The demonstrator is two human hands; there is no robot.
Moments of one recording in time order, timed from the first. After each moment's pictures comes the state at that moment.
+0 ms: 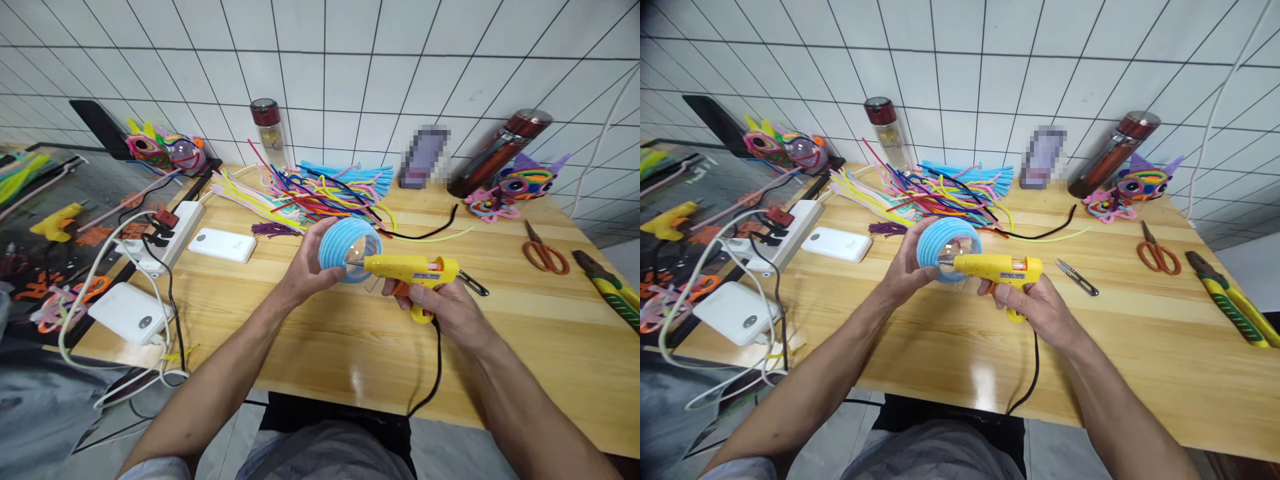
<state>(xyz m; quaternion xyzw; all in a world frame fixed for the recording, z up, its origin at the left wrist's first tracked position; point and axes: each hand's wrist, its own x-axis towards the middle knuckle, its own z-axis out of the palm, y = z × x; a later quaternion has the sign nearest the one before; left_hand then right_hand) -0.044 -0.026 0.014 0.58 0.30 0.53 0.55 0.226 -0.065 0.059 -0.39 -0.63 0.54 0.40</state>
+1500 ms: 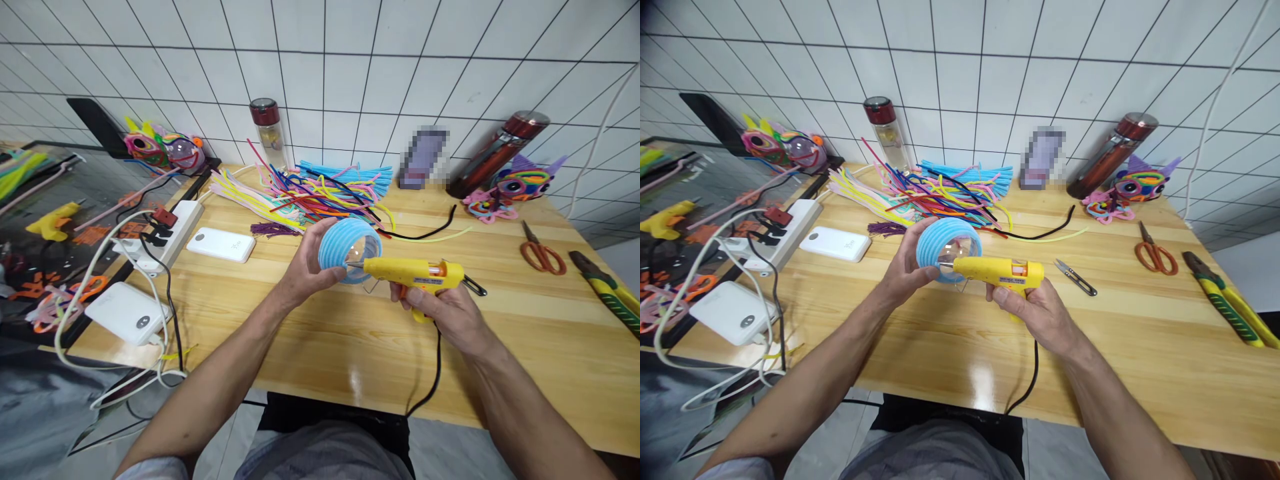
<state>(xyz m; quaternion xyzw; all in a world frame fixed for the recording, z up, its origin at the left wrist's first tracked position) -0.042 -0.027 0.016 0.57 0.29 0.54 0.55 0.228 -0.071 0.057 -0.40 -0.66 0.49 0.41</state>
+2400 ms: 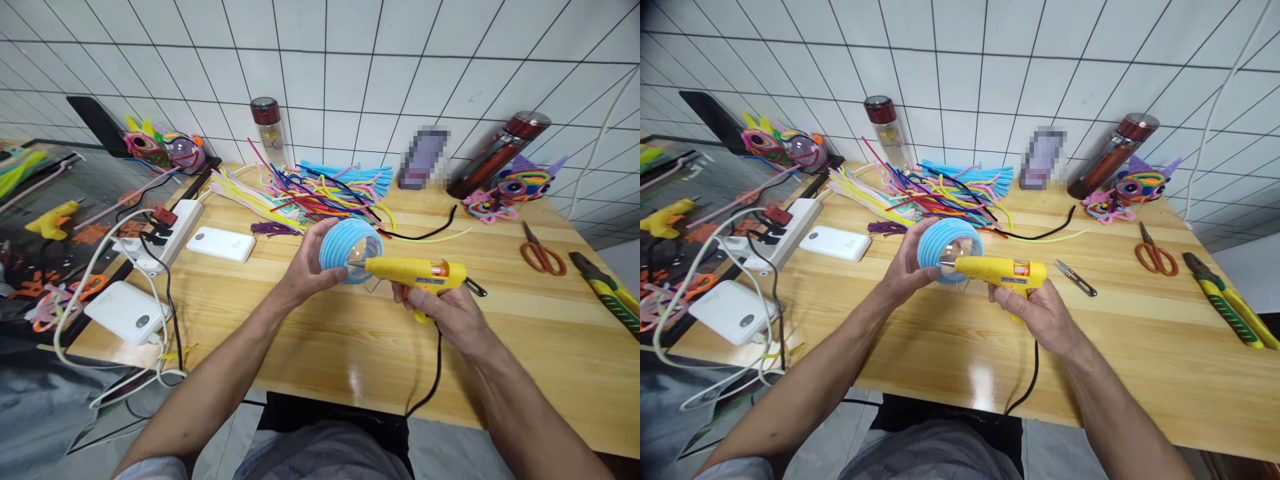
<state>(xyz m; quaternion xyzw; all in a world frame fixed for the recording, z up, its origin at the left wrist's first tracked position) -0.043 -0.027 0.016 0.57 0.30 0.53 0.55 0.228 -0.071 0.057 -0.41 -0.66 0.49 0.40</state>
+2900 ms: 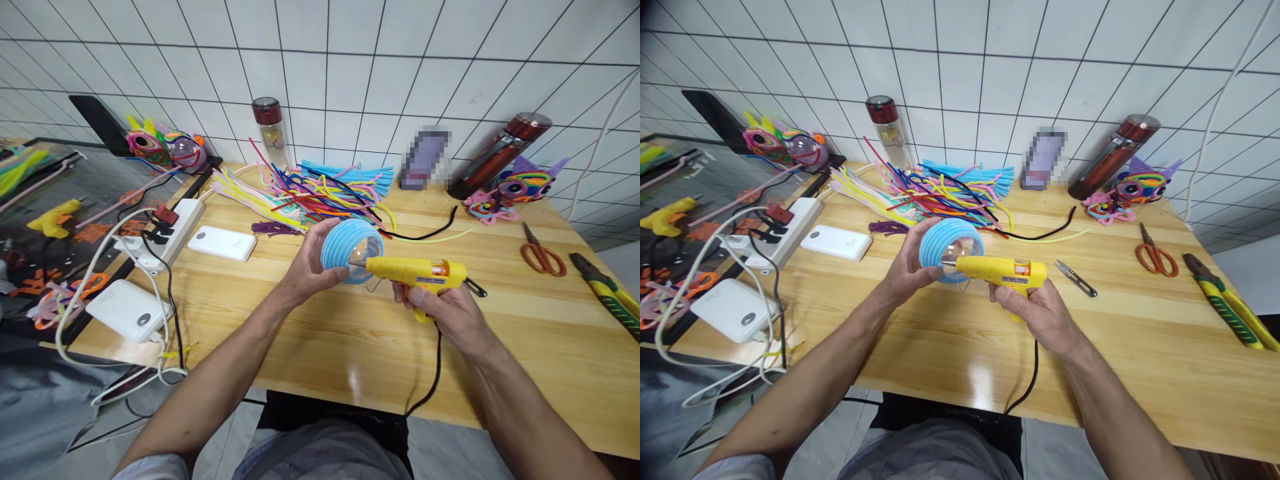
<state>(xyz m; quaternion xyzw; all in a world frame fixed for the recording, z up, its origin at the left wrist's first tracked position) -0.042 -0.025 0.013 0.57 0.28 0.54 0.55 0.229 -0.071 0.055 -0.39 -0.65 0.51 0.41</state>
